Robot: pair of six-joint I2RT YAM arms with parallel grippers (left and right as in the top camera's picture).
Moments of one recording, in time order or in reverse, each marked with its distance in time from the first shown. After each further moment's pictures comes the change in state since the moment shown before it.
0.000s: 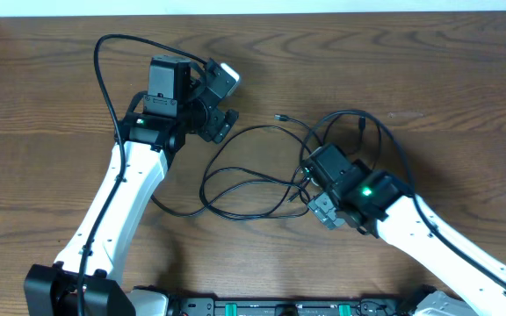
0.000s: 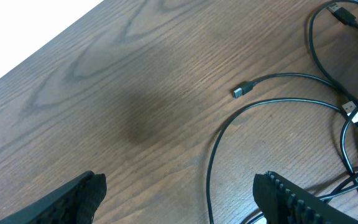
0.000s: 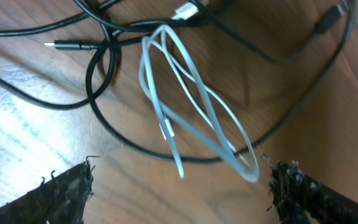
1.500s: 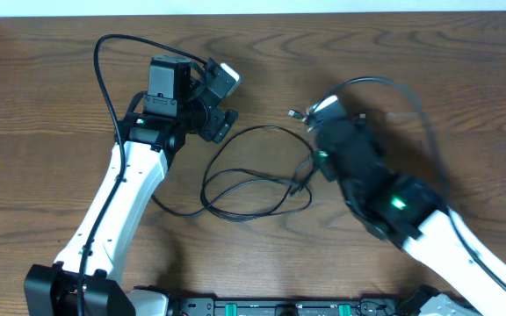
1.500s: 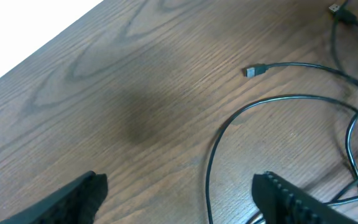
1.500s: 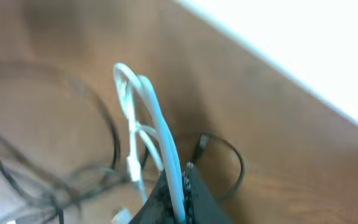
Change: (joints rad) left arm 0.000 0.000 0.000 0.000 0.000 -0.002; right arm 0.000 -0.166 0.108 0.343 0.249 -0.007
